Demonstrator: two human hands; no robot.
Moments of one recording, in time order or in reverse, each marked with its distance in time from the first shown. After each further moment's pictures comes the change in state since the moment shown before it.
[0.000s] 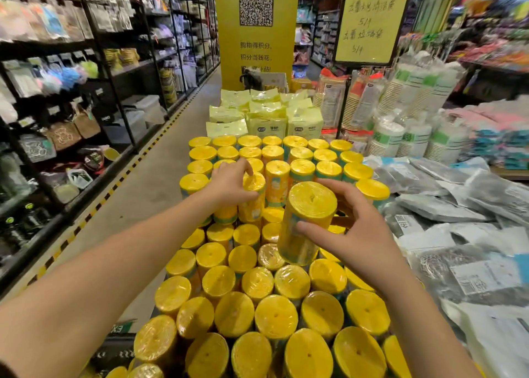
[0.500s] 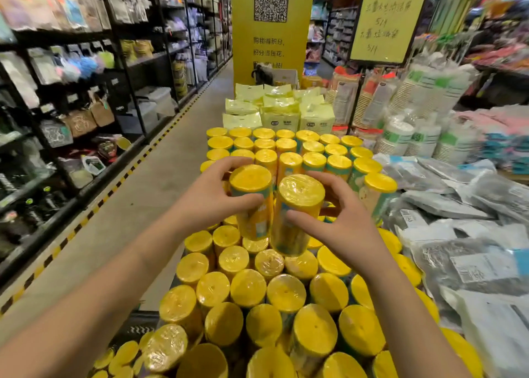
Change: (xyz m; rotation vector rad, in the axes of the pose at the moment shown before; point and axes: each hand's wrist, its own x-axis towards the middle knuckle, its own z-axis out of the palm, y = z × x) left_hand -0.164 0.022 -0.080 -0.662 0.075 0.000; right_hand -0.013 -0.020 0.032 0.010 -0.060 0.005
